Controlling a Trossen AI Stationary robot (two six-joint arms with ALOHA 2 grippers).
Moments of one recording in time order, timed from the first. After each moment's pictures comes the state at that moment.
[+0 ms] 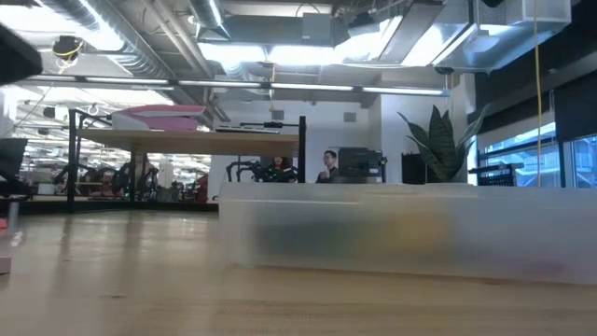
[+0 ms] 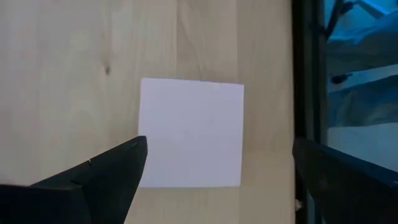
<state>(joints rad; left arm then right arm) -0.84 1.75 1.10 -0.50 -0.20 -0.86 0.60 1.30 1.06 -0.42 0.23 0.49</state>
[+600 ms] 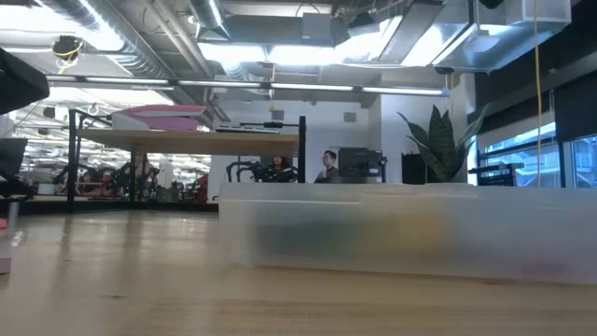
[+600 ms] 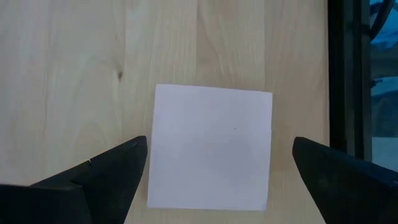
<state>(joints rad) -0.85 1.81 1.10 -0.48 -0.27 -0.86 0.60 1.30 1.06 -0.43 0.23 0.49</state>
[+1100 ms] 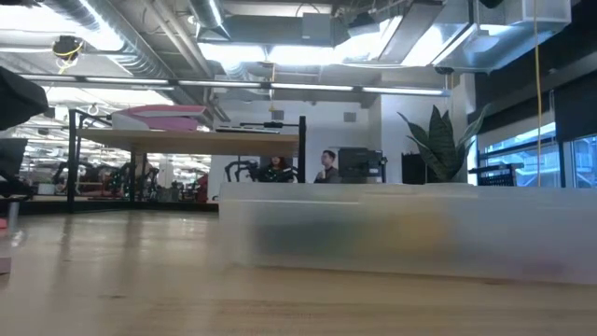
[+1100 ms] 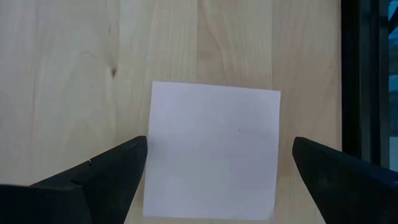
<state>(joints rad) -0.84 1.85 1.10 -0.46 -0.27 -0.86 0.60 1.30 1.06 -0.43 0.23 0.49</state>
